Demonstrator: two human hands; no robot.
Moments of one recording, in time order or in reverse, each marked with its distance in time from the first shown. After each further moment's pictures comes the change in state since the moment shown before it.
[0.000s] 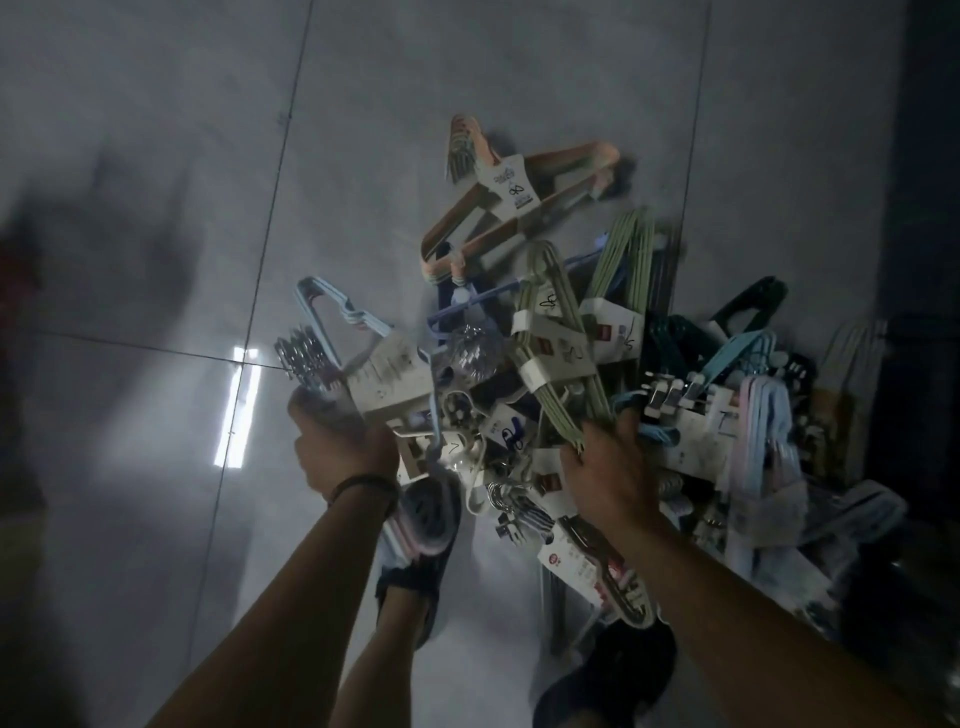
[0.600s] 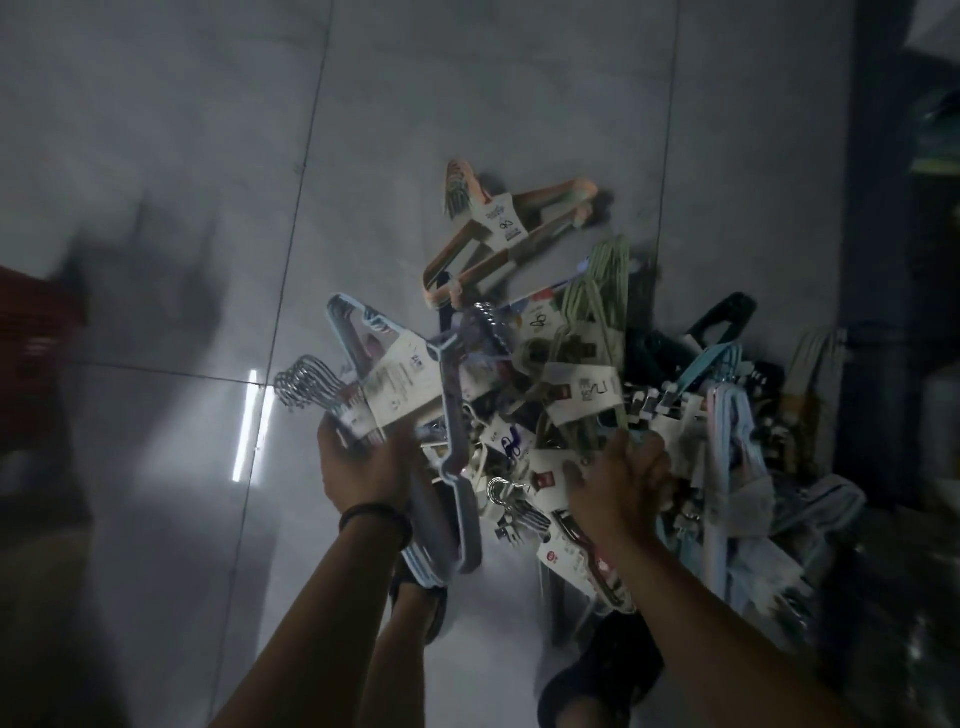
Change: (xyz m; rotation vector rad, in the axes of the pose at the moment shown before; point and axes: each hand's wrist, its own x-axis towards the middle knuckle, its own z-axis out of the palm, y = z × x) left_hand -0.053 0.025 -0.049 -0.316 -0.173 -0.040; right_hand -0.046 -0.004 -0.033 0.014 0.065 0.193
